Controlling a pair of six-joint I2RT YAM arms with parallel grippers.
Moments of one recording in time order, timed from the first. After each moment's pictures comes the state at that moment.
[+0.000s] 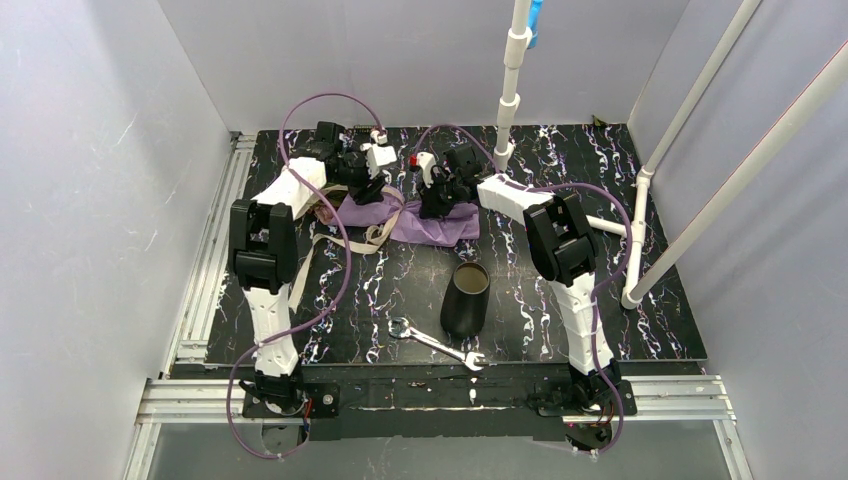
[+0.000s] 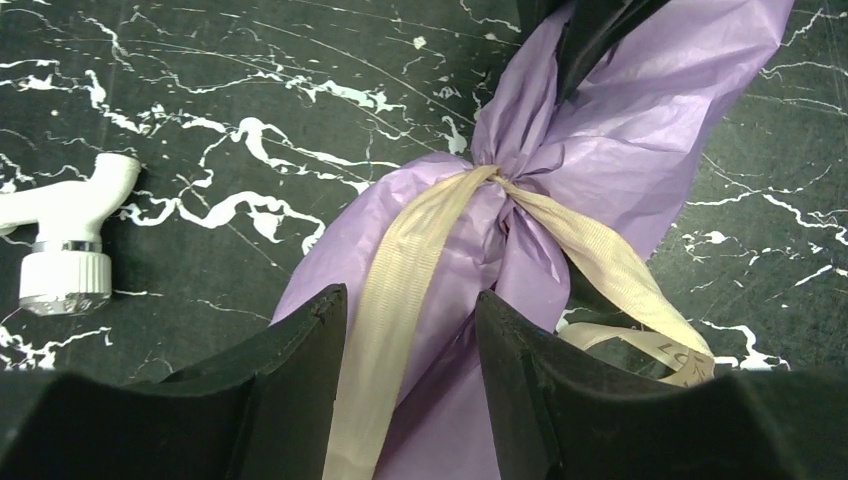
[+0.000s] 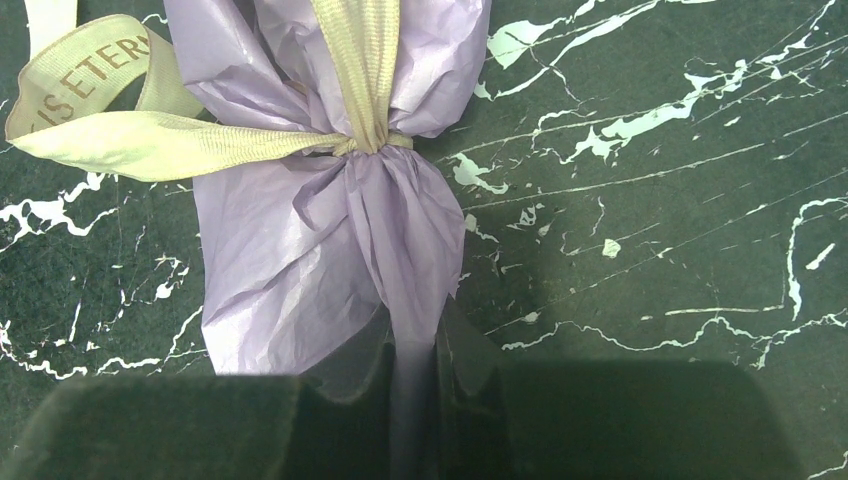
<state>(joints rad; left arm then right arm) -0.18 2.08 1.68 -0.58 0.71 0.99 0.53 2.29 1.74 -0.27 -0.55 -0.34</state>
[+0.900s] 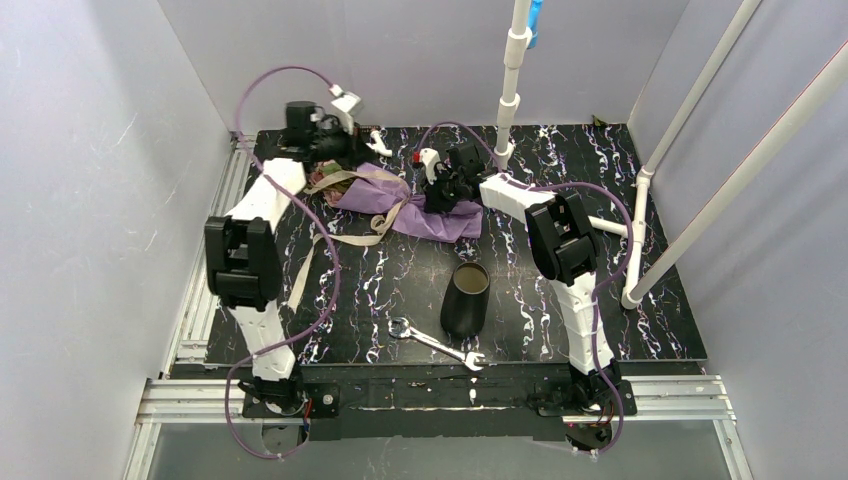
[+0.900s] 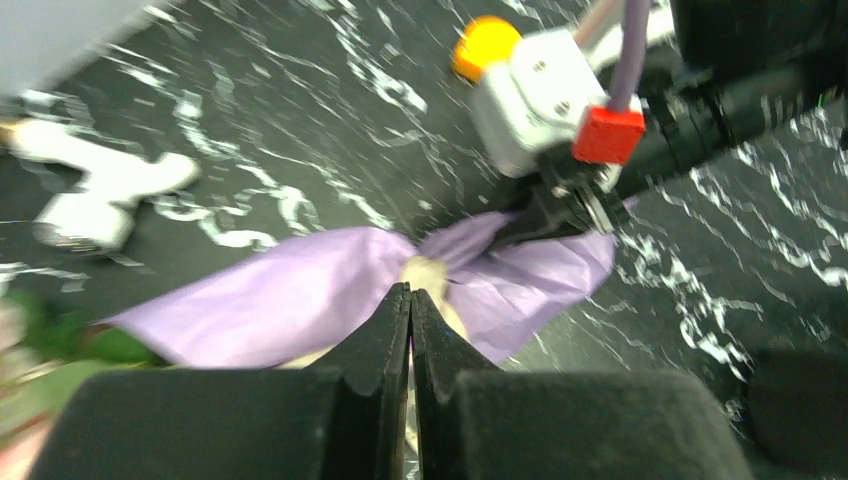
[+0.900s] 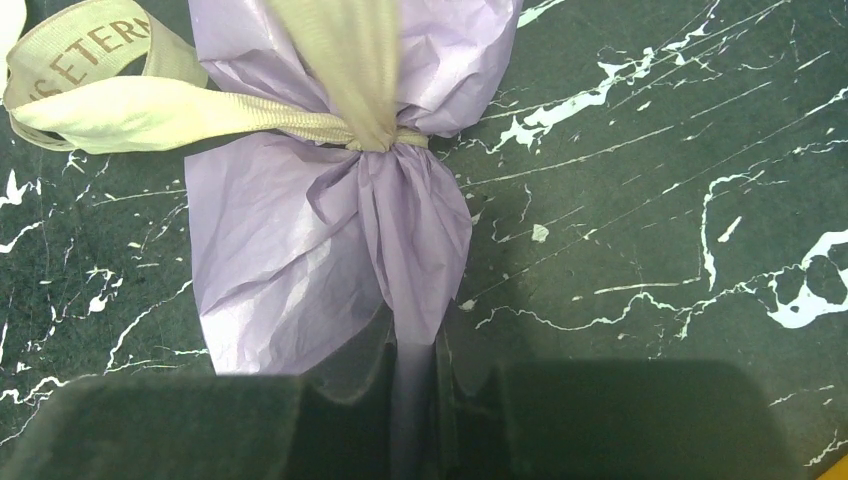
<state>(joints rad) -0.14 1.94 1.62 -0.26 0.75 0.21 0.52 2.29 1.73 -0.24 -0.48 -0.35</state>
